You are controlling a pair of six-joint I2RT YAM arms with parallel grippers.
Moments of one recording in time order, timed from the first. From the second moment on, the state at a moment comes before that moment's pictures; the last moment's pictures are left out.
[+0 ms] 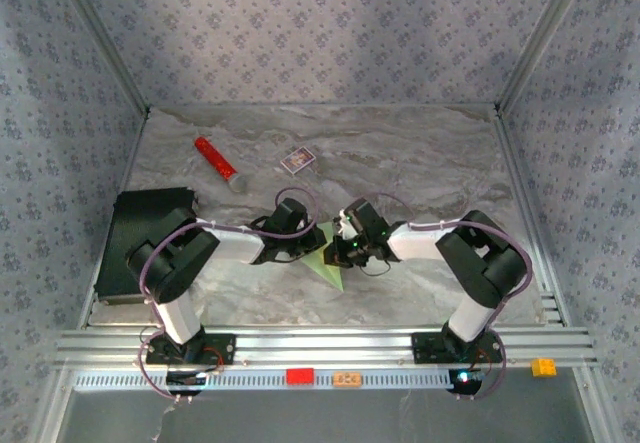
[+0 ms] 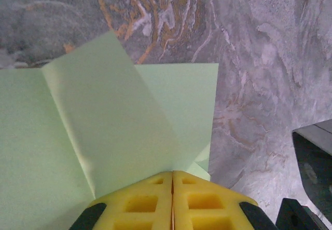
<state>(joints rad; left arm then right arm) -0.77 1.74 0.71 0.25 0.24 -1.10 0.71 1.68 0.66 0.07 -0.54 0.76</state>
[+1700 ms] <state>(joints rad) -0.60 1.75 0.75 0.13 0.33 -0.95 0.69 1.66 0.53 0.28 -0.60 0.78</state>
